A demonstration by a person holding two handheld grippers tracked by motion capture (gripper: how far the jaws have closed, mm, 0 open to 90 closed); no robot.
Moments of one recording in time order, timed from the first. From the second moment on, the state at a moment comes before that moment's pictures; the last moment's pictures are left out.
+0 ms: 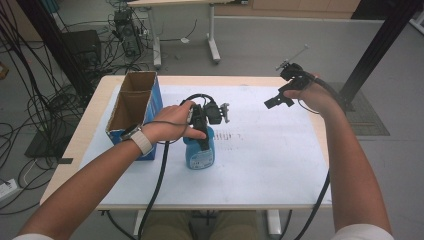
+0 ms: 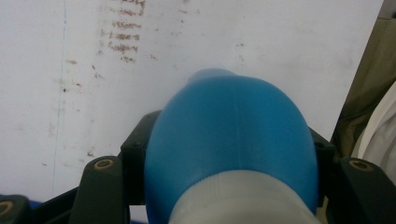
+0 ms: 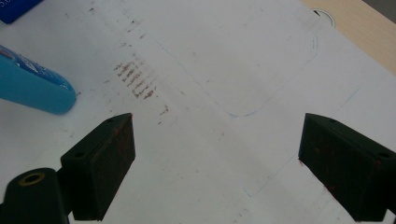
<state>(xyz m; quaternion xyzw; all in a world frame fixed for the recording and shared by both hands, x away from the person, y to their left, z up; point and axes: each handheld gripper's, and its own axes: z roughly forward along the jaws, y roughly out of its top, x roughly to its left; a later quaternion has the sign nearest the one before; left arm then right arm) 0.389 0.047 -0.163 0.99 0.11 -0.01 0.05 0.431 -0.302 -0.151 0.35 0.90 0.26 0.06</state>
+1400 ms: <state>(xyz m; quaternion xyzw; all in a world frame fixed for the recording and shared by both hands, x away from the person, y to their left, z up) 0.387 0.056 -0.165 0.99 0.11 0.00 0.07 0.432 -0.300 -0.150 0.35 0.90 0.26 0.06</state>
